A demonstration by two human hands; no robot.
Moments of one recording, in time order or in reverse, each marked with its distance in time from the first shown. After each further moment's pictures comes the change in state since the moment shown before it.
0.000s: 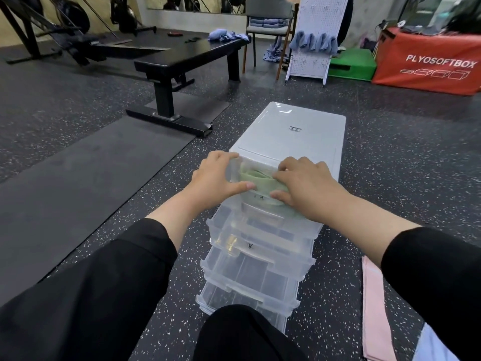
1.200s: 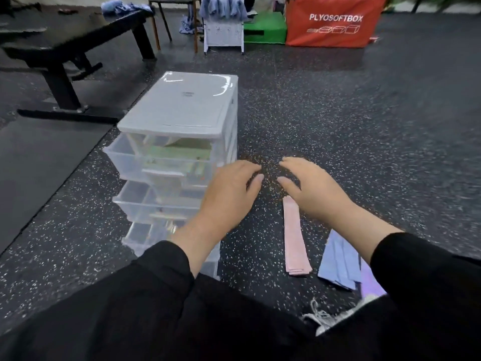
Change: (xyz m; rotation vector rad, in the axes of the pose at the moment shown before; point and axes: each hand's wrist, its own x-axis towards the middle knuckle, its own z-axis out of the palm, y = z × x) left_hand -0.102 0.188 0.141 -0.024 0.083 0.468; right_hand -0.213 0.110 0.059 0.391 0.134 0.424
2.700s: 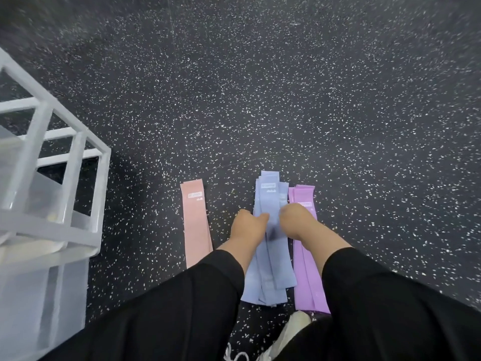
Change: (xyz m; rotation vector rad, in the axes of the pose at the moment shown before) left_hand 0.040 0.100 0.462 -0.366 -0.726 -0.989; right_hand -0.044 0.348 0.167 0.395 -0.603 0.984
